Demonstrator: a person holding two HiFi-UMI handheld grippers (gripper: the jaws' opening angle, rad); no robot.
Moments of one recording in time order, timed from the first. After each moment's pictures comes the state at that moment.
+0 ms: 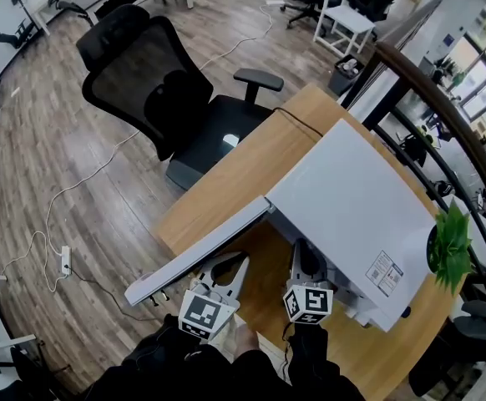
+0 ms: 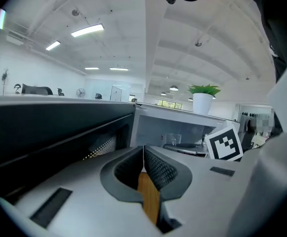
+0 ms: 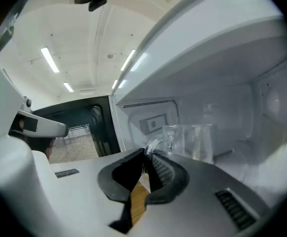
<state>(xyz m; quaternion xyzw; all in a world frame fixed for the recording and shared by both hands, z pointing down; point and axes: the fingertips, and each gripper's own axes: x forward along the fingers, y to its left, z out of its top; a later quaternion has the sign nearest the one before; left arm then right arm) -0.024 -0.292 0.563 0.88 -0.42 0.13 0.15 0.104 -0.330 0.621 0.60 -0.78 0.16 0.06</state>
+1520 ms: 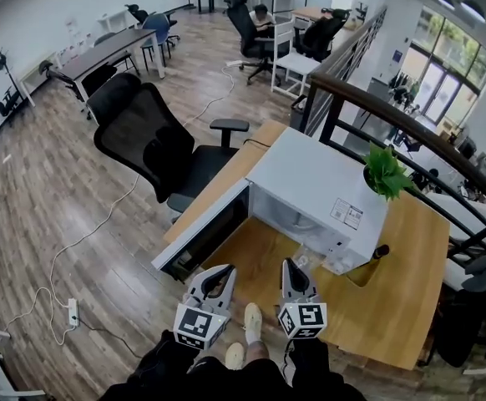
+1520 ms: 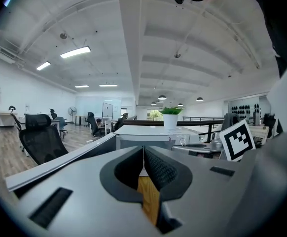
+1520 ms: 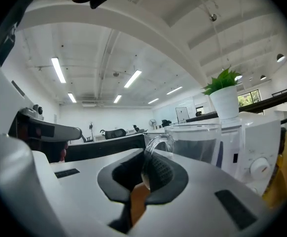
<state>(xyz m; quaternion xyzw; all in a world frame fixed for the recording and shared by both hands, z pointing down) -0.045 -0.109 0.457 0.91 -0.40 0.09 0.05 0.085 -0.121 0.503 0.62 -0.78 0.10 -0.01</state>
